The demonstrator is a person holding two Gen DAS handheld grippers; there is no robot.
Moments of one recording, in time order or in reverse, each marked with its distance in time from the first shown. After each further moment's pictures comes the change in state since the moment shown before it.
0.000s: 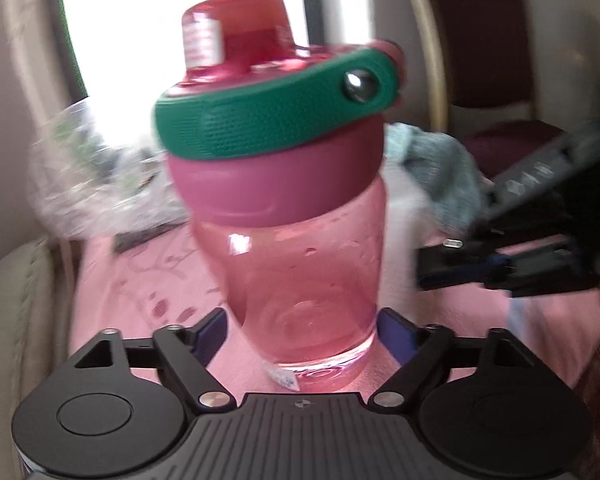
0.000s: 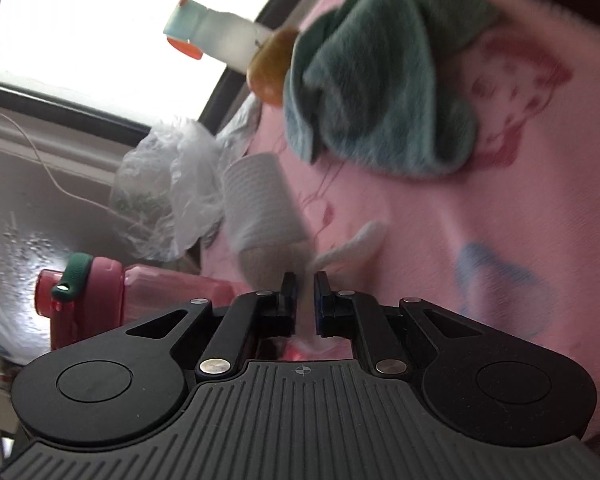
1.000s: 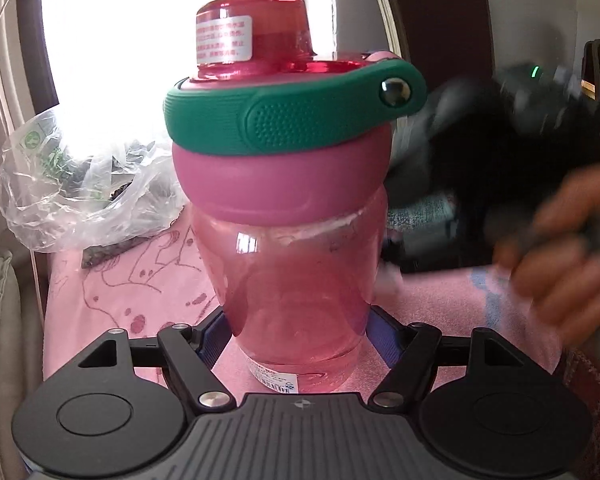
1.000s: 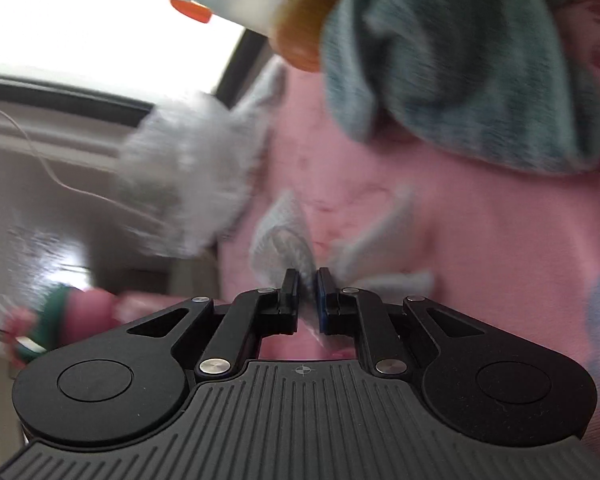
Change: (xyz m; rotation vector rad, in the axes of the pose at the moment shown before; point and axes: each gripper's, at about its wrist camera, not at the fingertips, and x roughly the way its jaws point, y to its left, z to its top) left arm -0.001 0.016 -0.004 0.107 -0.055 -0.198; right arm 0.076 0.015 0.015 0.034 0.098 0.081
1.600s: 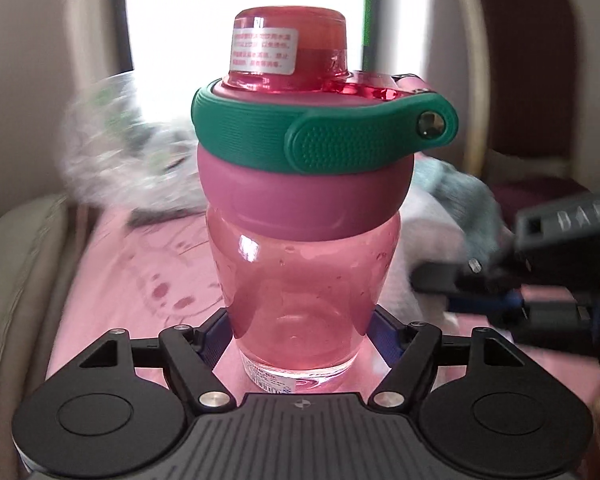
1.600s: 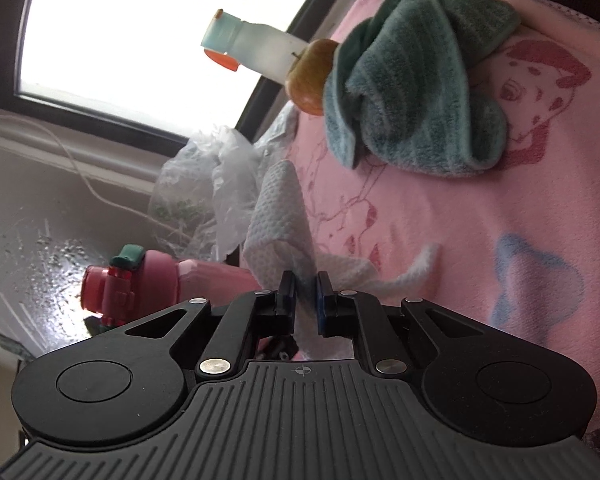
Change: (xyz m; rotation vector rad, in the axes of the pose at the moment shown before) left arm -0.002 -0.011 0.010 -0.162 0.017 0.107; right arm -0.069 -0.002 -0.024 -0.020 -0.110 0.050
